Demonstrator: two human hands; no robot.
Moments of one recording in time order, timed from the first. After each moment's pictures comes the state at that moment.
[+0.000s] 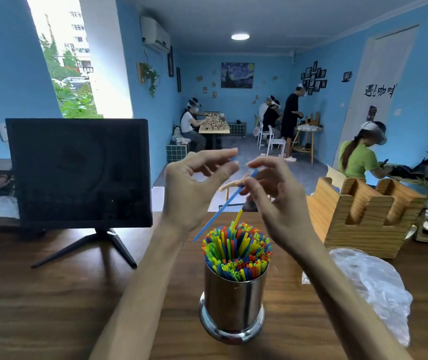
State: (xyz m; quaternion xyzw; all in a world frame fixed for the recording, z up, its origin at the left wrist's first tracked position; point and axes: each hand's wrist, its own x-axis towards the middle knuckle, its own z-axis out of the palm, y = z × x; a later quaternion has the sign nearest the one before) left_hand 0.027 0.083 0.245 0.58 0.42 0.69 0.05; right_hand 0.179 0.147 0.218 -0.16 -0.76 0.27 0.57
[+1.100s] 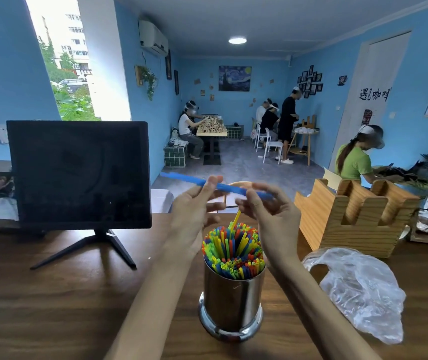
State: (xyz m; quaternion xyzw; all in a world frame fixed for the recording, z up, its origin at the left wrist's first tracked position) left_hand 0.036 0.083 0.214 0.33 0.44 0.73 0.40; right_hand 0.163 0.133 0.188 -0.22 -0.54 0.49 0.65
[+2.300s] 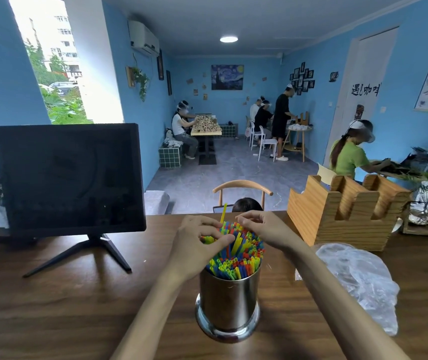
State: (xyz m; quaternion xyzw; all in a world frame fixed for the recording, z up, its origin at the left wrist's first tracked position) left_hand 0.007 0.109 0.122 0.62 0.60 0.50 0.09; right_hand 0.192 0.223 0.140 -0.41 -0.76 0.42 0.27
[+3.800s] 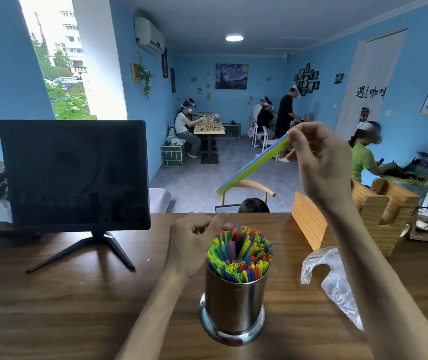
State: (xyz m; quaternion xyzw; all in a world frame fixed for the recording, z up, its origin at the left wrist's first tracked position) left_hand 0.012 0.085 0.151 0.56 0.53 0.62 0.14; right_hand 0.209 0.189 0.270 -0.26 -0.70 0.13 0.65
